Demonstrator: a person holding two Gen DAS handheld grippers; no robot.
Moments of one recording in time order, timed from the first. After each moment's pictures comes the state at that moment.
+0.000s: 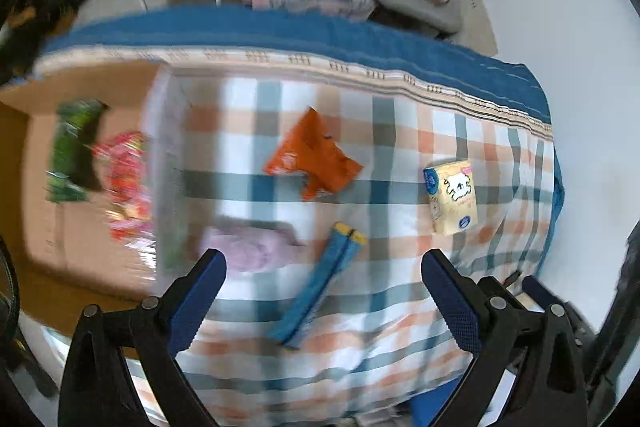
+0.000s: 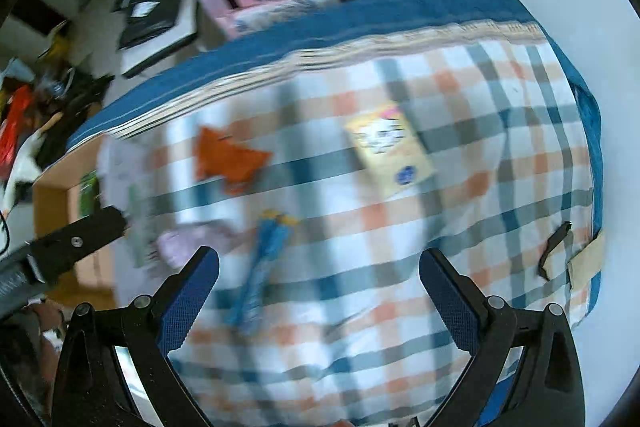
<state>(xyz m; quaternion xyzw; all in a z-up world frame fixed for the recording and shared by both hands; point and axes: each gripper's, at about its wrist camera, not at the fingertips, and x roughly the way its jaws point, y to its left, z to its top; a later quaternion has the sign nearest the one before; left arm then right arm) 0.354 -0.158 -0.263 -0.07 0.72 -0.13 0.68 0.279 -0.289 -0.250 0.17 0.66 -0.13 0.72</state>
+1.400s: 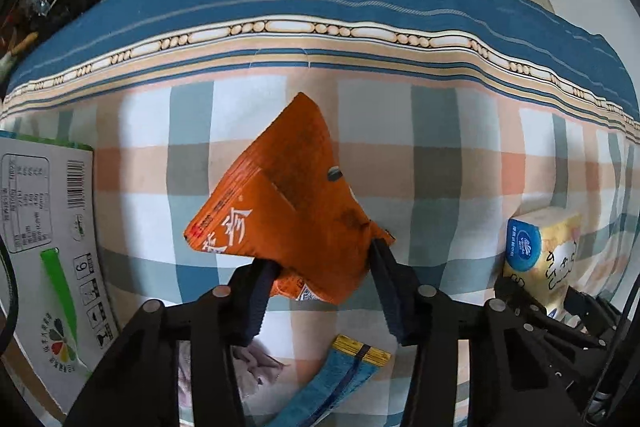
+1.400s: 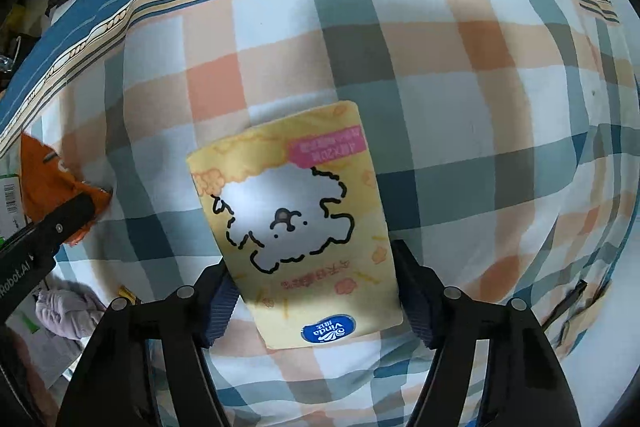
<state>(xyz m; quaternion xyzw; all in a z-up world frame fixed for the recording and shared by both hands) 0.390 -0.242 -0.390 0.03 0.72 -0.08 0.68 0.360 -0.344 -0.427 0.12 0.74 -0.14 0.64</state>
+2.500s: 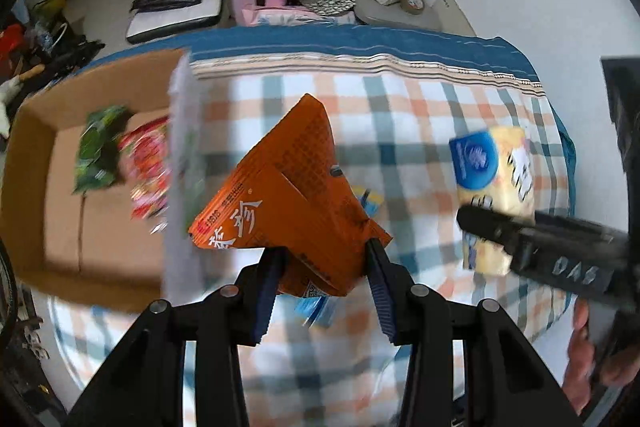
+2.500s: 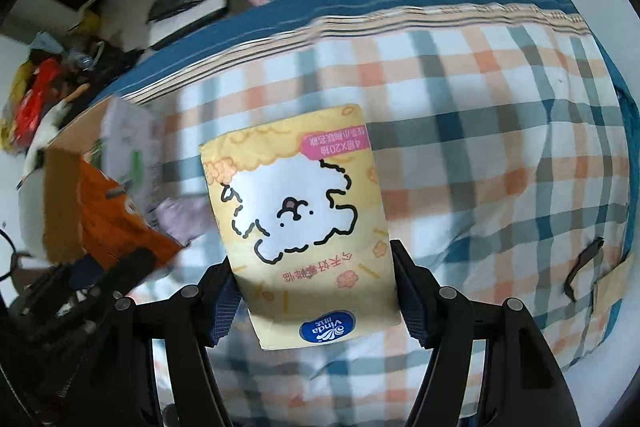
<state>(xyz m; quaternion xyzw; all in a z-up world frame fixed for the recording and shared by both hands) 0.240 -0.130 -0.220 0.01 0.63 -0.15 0.76 0.251 -0.247 -0.251 0.16 0.66 -0.03 0.73</state>
